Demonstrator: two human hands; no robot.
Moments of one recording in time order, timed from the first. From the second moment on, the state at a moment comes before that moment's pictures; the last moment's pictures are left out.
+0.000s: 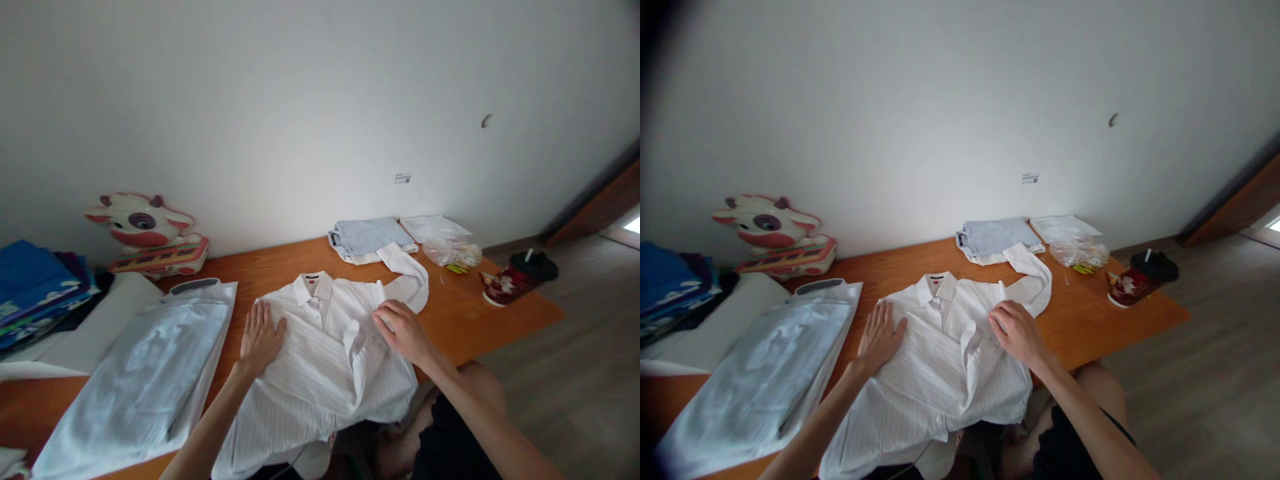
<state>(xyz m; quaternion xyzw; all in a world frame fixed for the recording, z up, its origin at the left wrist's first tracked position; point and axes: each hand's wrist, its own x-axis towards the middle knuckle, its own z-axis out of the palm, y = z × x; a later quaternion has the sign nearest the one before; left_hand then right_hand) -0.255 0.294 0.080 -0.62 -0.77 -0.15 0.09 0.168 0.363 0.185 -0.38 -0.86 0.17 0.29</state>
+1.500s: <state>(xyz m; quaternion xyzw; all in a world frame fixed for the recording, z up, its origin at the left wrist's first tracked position) -0.280 0.308 0.111 -0.59 -0.73 -0.32 -0.13 0.224 0.185 0.072 -0.58 -0.36 0.60 0.42</state>
